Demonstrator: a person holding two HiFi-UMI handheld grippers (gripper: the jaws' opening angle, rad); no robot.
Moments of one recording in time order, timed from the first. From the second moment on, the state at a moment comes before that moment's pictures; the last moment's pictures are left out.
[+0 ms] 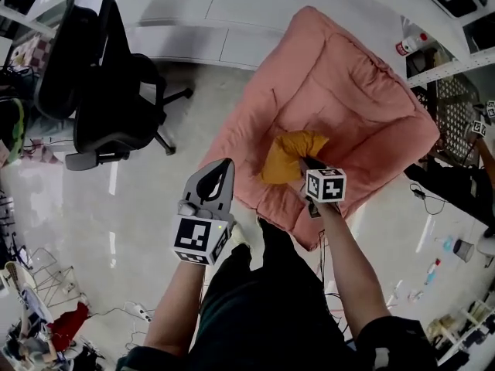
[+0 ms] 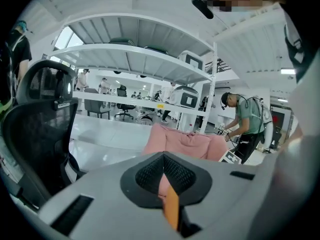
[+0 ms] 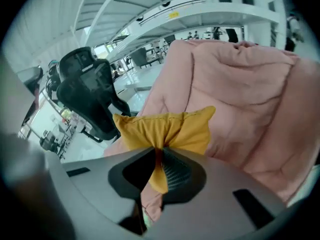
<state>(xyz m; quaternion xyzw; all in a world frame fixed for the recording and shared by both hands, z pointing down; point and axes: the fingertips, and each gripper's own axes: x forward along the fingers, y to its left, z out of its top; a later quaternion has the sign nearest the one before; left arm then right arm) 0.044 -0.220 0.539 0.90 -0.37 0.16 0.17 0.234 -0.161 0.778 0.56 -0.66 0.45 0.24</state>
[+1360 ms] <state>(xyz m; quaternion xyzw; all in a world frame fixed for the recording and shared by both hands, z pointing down) 0.104 -0.243 0.531 0.90 -0.36 0.19 0.15 0.413 -0.229 0.784 0.74 -0.45 0.48 0.15</state>
